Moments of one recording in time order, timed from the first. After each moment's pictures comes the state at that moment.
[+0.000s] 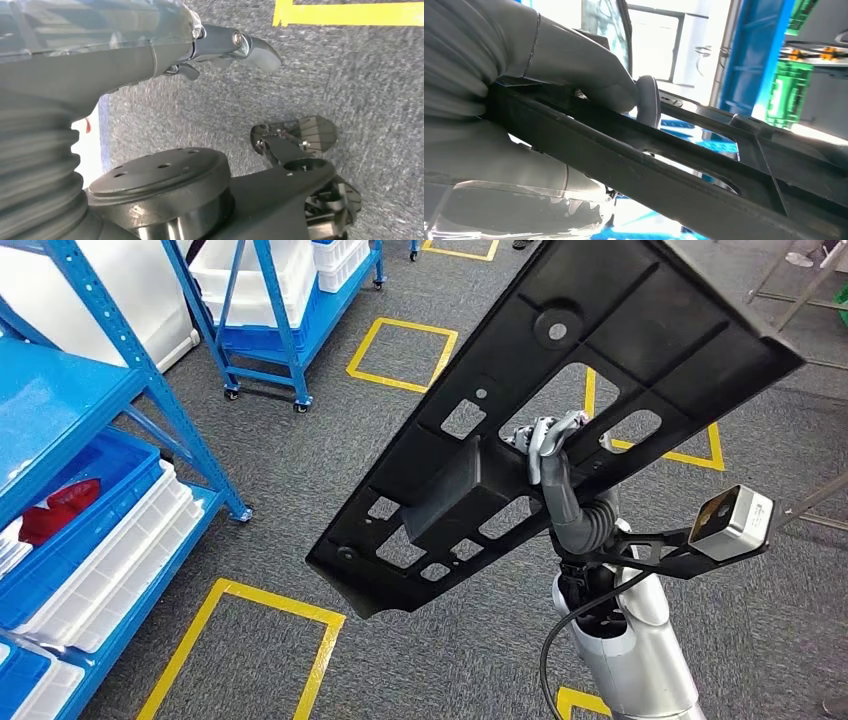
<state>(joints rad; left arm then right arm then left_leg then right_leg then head) -0.15 -0.04 -1.54 -0.14 1.52 0.21 -0.13 -0.36 -0.04 0.26 -1.83 -0.33 0.36 -0.43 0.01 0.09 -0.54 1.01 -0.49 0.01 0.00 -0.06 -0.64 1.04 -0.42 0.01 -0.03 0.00</state>
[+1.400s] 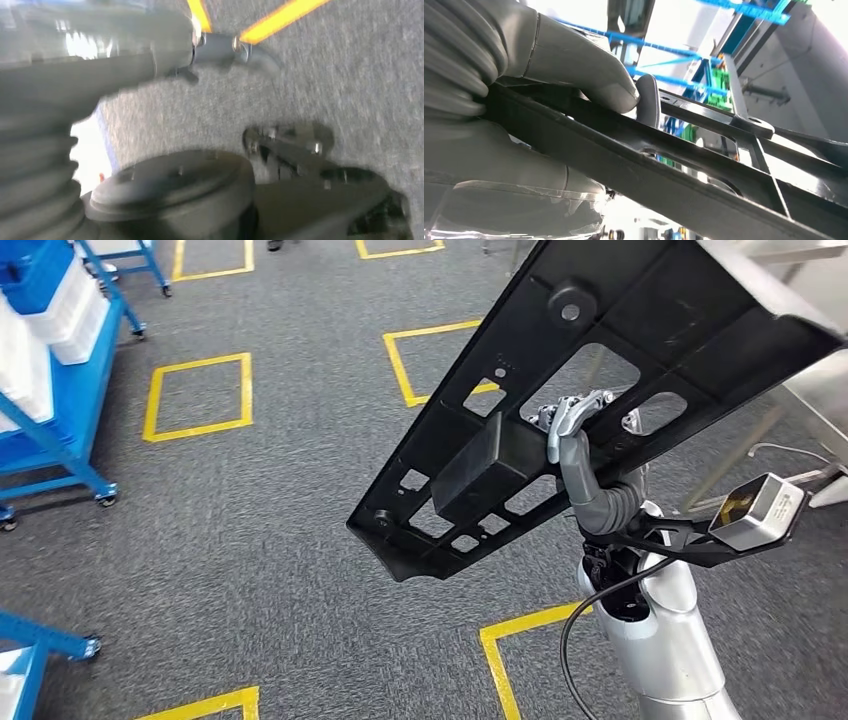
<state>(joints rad) -0.15 -0.03 -1.55 -0.14 1.49 0.21 -0.12 -0.41 -0.12 0.24 -1.84 -0.27 0.31 -0.43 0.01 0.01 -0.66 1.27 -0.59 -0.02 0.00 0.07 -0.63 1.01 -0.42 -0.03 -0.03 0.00</state>
